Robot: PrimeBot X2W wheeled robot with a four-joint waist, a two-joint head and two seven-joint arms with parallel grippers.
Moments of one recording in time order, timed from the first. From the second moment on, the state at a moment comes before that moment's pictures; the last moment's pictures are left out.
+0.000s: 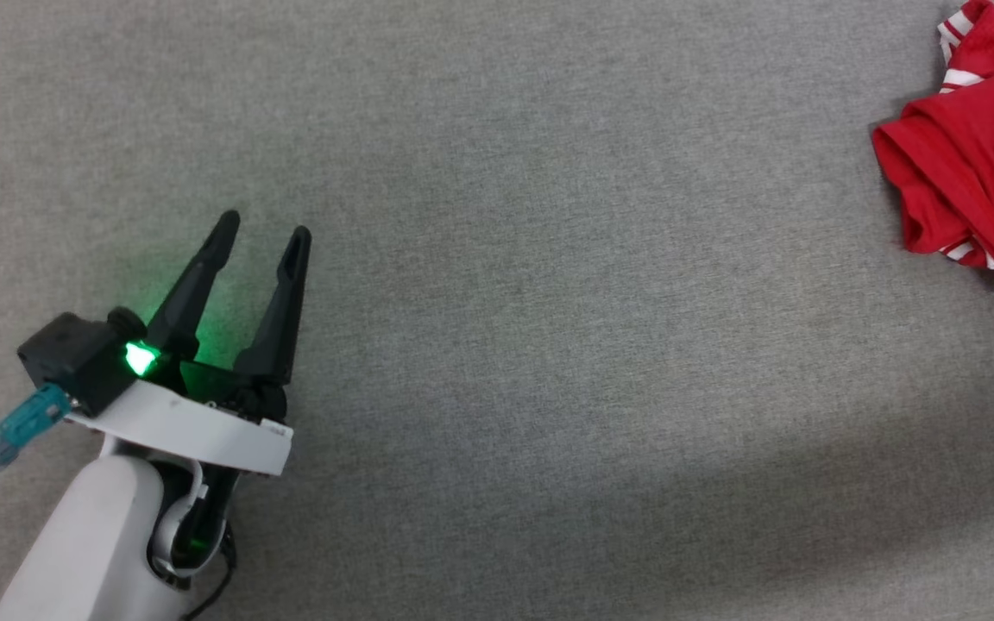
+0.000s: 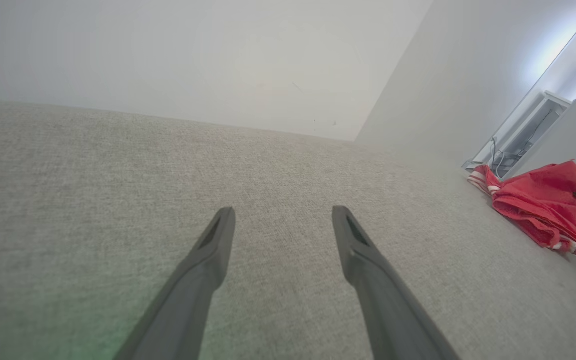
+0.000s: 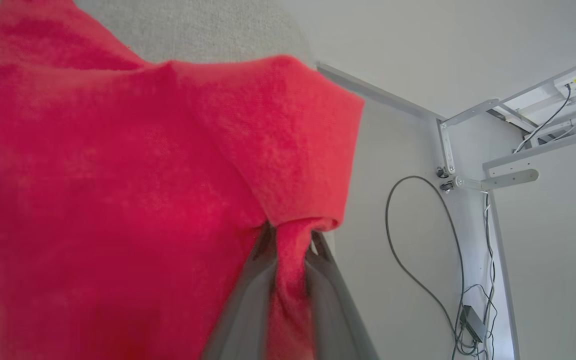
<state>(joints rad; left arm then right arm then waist) -0.40 0.43 -0.28 0.10 -0.63 -0.13 -0.26 -0.99 -0.77 0.51 0.90 0.49 0.13 0.13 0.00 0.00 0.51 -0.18</state>
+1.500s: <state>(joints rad) -0.11 0.36 -0.20 0.20 -0.63 -0.13 -0.26 -0.50 -0.57 0.24 0.67 0.44 0.13 -0.26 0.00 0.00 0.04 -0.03</state>
